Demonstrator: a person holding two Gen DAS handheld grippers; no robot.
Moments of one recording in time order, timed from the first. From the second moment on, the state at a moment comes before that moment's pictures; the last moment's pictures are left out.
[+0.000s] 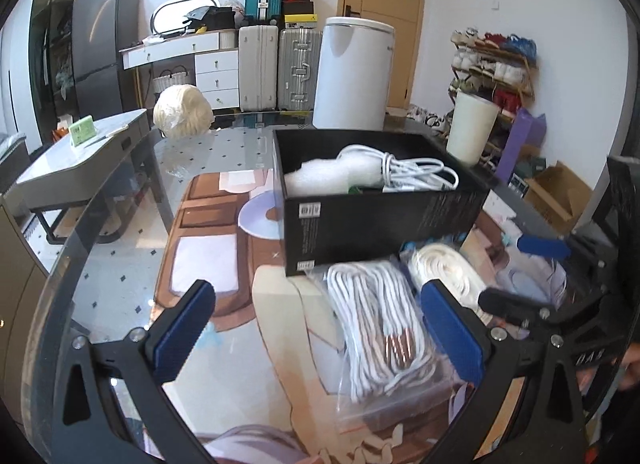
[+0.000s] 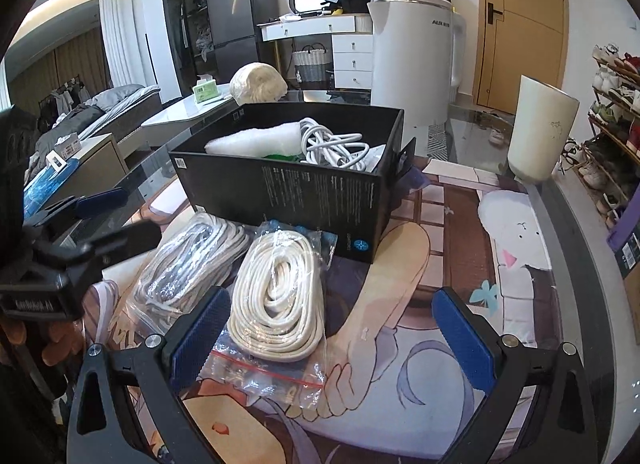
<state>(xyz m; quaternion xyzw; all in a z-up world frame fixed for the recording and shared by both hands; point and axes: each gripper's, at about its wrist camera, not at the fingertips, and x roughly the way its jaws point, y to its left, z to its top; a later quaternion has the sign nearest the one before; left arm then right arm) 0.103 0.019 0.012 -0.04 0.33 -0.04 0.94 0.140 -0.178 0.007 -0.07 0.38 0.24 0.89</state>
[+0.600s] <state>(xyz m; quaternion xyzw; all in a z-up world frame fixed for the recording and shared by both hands) 0.098 0.022 0.000 -0.06 0.34 -0.05 0.94 0.143 -0.164 -0.007 -0.09 0.41 0.25 0.87</state>
